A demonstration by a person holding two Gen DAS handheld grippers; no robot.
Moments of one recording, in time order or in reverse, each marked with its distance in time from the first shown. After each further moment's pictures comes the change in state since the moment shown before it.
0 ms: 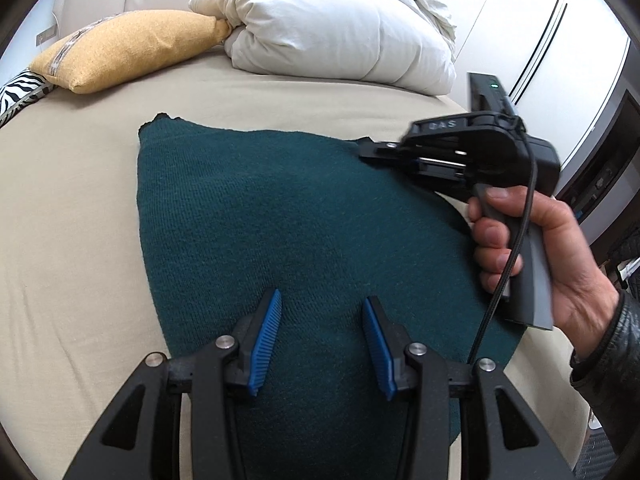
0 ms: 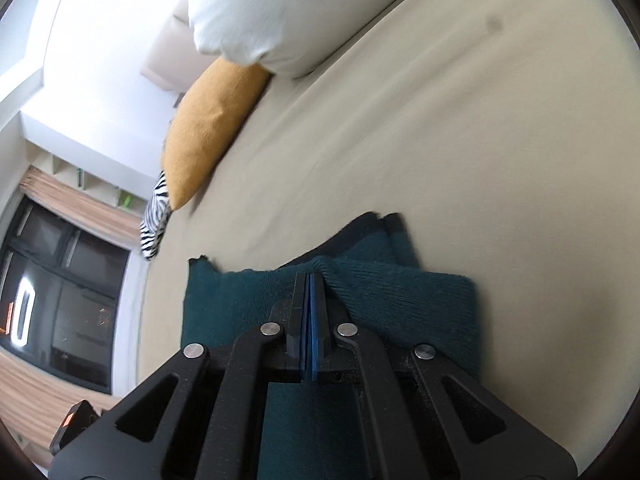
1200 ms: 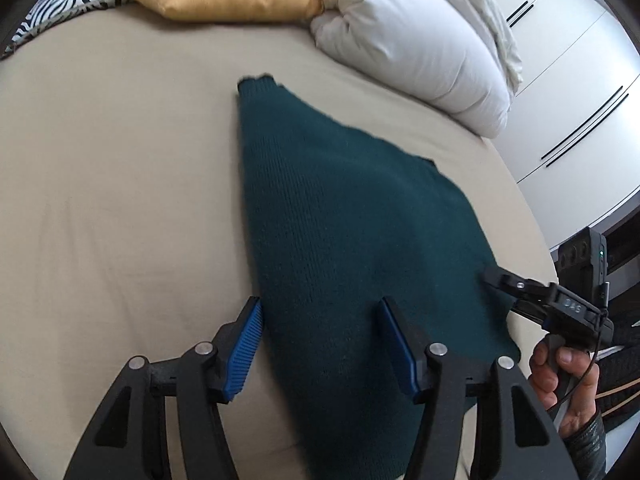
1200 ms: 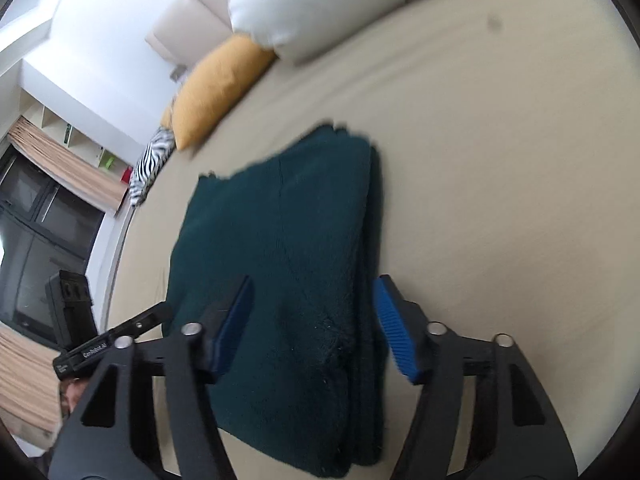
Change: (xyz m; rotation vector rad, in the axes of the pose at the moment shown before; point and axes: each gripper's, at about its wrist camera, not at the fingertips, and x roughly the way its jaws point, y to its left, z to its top) left arm -0.012 0.060 0.002 -0.318 0.055 -0.025; right arm -0.095 0.009 -0.076 -0.121 0.076 -0.093
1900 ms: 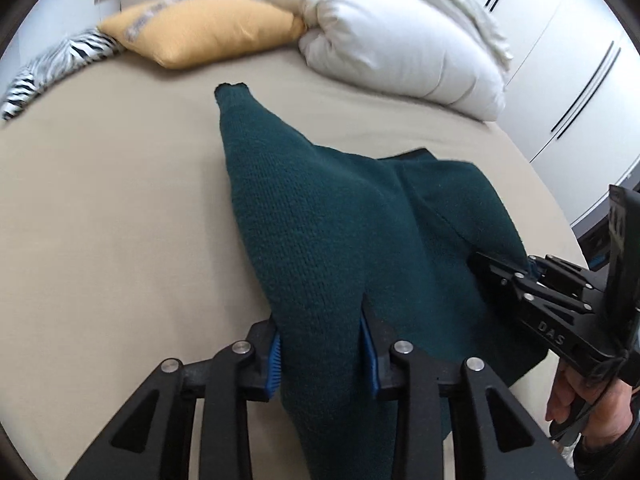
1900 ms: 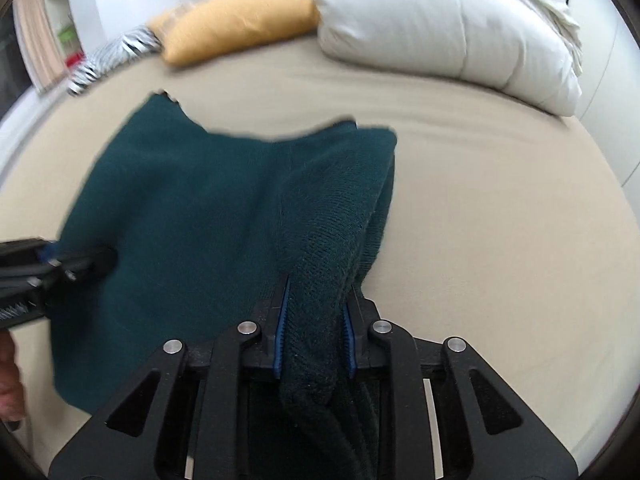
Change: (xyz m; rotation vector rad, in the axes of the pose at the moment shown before) left arm -0.062 -0.031 -0.015 0.138 -0.047 0.138; right arm 0.025 0.130 -0.038 -0.449 -0.036 -0.461
